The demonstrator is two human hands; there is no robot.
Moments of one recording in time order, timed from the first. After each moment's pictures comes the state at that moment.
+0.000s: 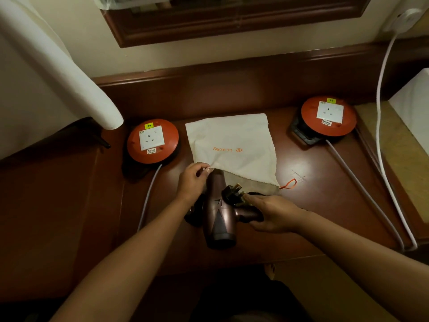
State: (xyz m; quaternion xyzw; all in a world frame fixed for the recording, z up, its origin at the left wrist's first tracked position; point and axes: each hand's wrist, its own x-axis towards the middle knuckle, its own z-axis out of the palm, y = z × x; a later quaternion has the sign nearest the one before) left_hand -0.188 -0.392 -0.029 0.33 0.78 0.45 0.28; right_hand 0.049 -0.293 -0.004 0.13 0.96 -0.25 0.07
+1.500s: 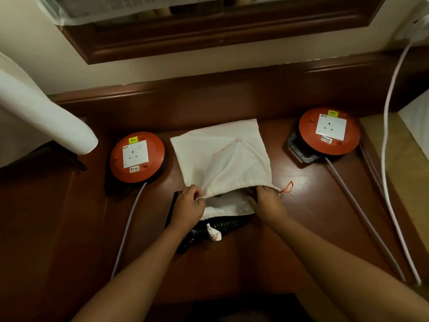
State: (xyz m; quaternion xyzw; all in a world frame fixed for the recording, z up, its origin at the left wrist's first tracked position) left_hand -0.170 -0.354 -0.051 0.34 0.84 0.33 0.26; right_hand 0.013 -0.205 -0.080 0.43 0.86 -0.27 0.02
